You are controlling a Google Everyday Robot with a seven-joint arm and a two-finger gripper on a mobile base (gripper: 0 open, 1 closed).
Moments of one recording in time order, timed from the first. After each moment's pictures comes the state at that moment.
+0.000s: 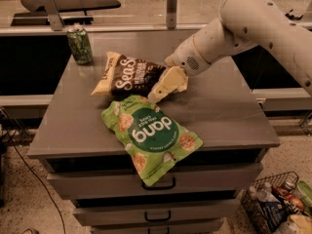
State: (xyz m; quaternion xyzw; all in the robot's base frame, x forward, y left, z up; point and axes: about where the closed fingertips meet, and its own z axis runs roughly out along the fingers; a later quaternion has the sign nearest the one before) arm 0.612 -0.025 0.882 -0.54 0.75 0.23 0.31
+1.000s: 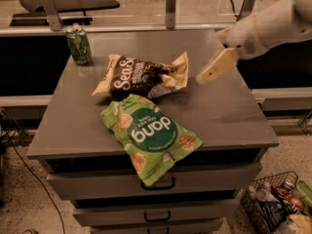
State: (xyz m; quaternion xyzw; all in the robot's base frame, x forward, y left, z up) arm 0.633 -0.145 0.931 -0.51 0.75 0.17 0.39
